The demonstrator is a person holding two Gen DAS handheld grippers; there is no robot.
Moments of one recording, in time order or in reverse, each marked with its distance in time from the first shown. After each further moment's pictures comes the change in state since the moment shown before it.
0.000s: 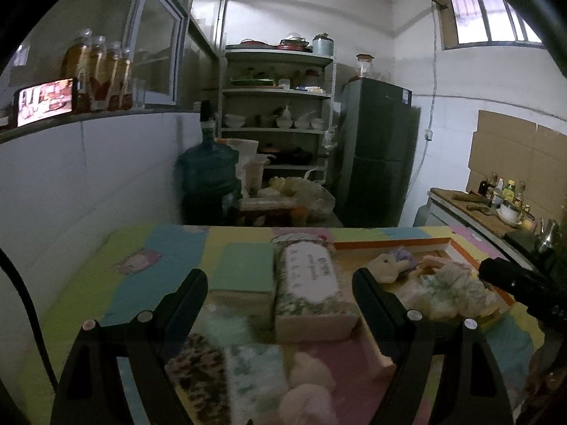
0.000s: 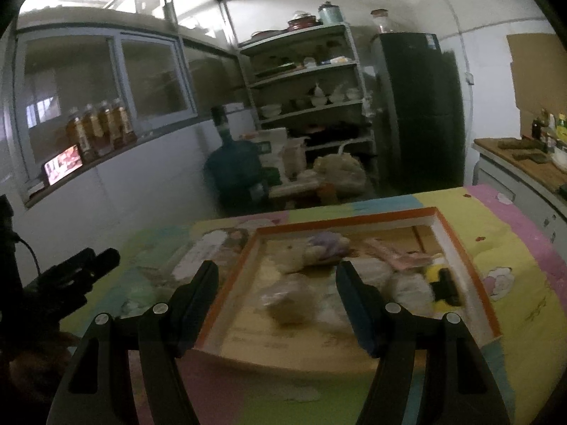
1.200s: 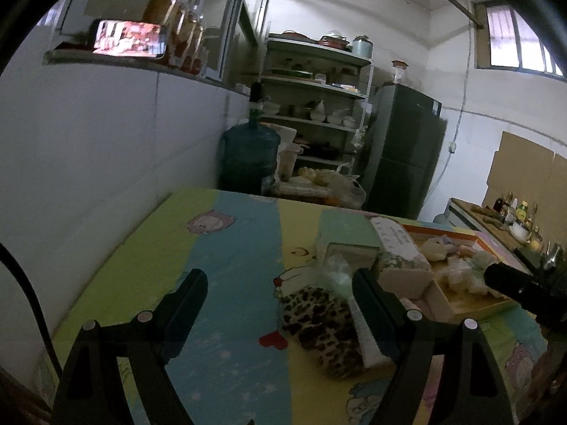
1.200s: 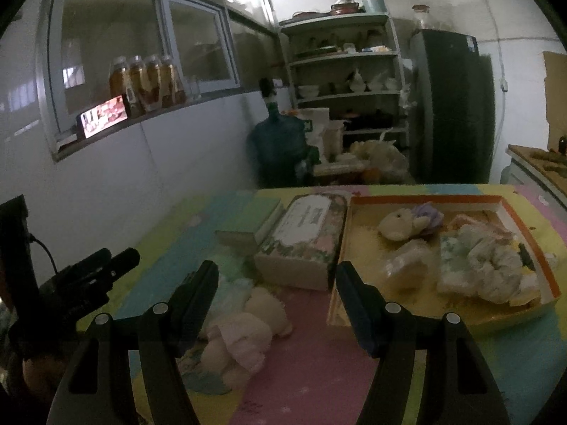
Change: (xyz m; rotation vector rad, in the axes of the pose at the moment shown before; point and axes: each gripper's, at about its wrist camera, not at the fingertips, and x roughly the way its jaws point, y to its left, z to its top) left arm -0.031 0.126 -0.042 -0.129 0.033 0.035; right arm 0.024 0.122 -0.031 -0.081 0.087 0.066
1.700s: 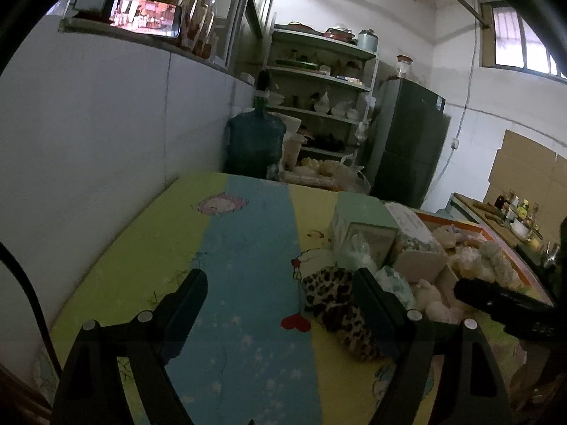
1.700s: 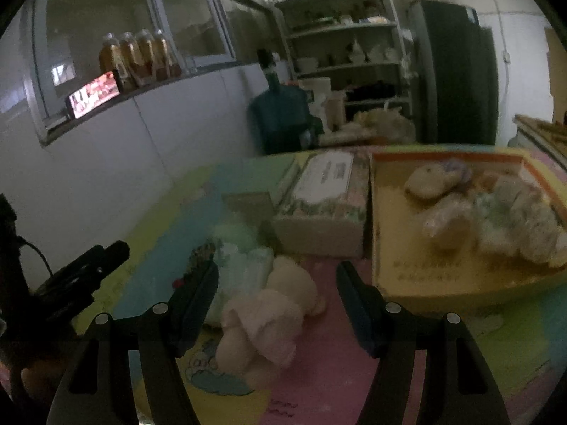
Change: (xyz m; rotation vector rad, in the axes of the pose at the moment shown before) left arm 0.005 0.022 -0.016 -0.013 0.039 -0.007; right arm 0.047 0.014 -0.024 0.075 0.109 0.014
